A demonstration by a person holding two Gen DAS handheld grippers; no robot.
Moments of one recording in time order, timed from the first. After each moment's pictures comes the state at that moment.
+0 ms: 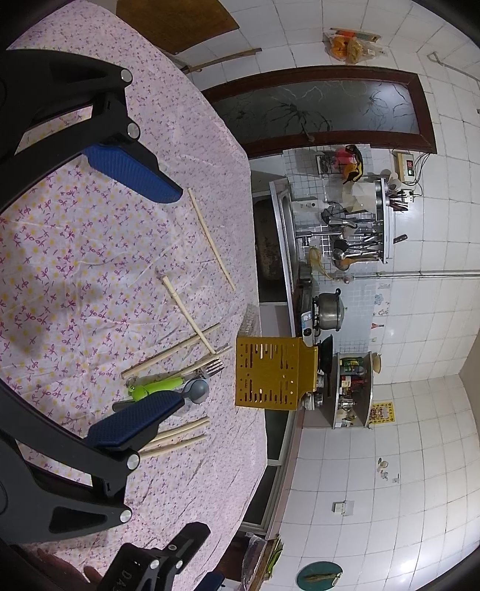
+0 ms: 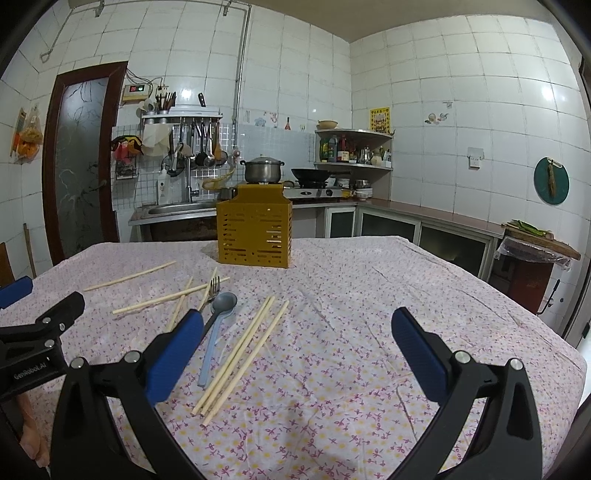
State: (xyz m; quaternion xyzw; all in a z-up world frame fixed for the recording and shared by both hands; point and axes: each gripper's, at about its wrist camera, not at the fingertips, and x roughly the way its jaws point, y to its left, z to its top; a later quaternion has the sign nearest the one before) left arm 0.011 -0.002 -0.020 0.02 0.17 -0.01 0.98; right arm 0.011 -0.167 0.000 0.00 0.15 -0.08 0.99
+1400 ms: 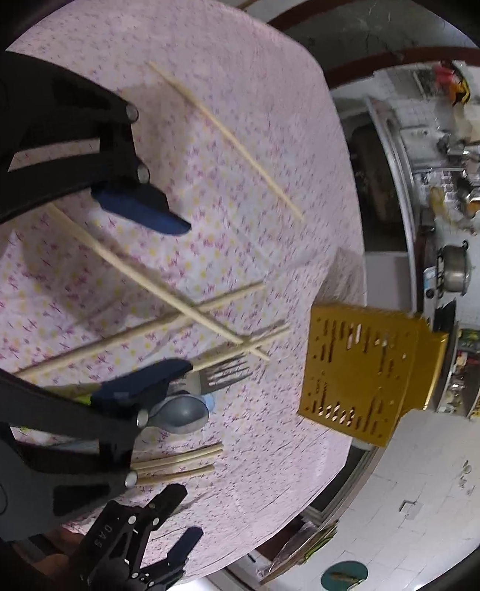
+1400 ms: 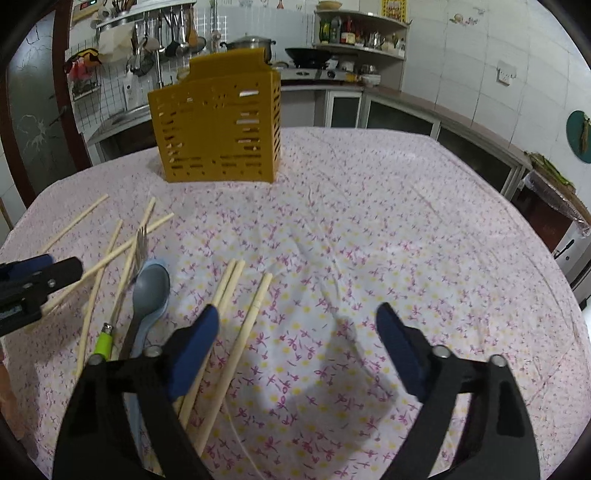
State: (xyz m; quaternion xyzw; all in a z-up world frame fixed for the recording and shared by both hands) left arm 0.238 -0.029 -0.039 0.00 0.43 -0.11 0.89; right arm 0.209 -0.196 -0.047 0.03 0.40 -0.08 0.91
